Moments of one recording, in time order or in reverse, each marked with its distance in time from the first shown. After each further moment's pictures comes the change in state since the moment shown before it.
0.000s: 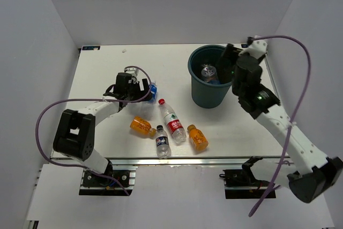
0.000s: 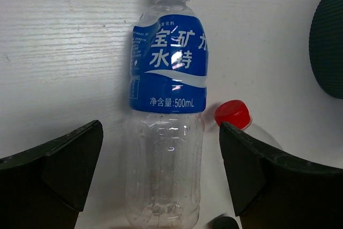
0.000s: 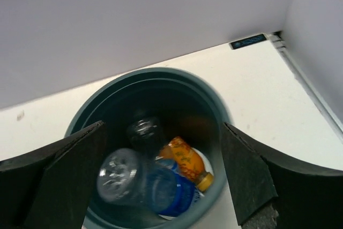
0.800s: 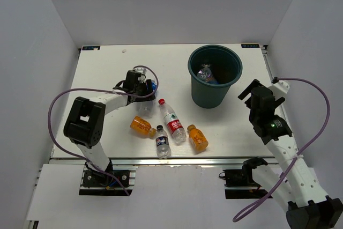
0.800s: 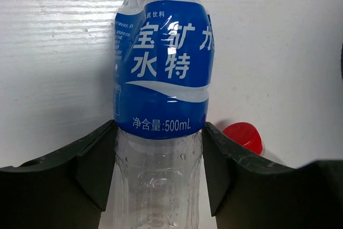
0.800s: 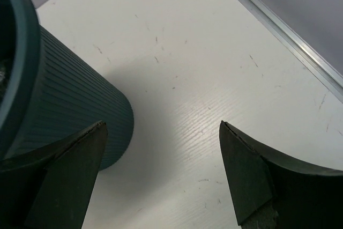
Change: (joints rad) left arm -0.055 0.180 0.127 -0.061 -0.052 -0.006; right arm -0.273 -0.381 -0.439 -0.286 -0.041 0.311
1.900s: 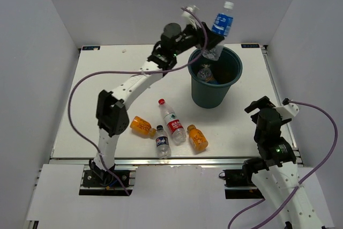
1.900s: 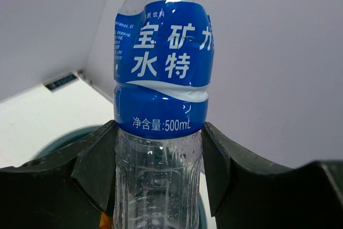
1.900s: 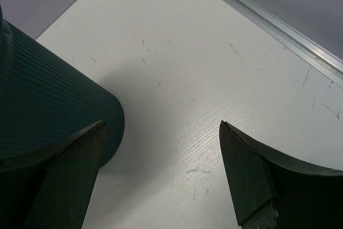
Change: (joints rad) left arm -0.326 0.286 1.037 0.267 0.274 -0.166; right arm -0.041 -0.330 -0.201 -0.048 0.018 0.072
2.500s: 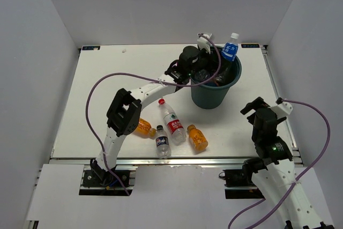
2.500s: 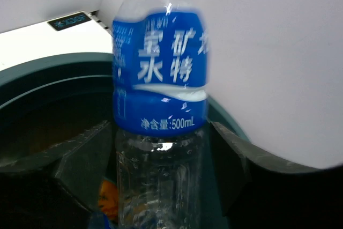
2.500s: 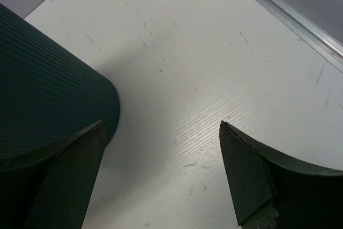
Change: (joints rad) left arm -0.123 0.162 -0.146 0.113 -0.138 0.085; right arm 0.000 0.021 -0.068 0.060 -0.059 -0.039
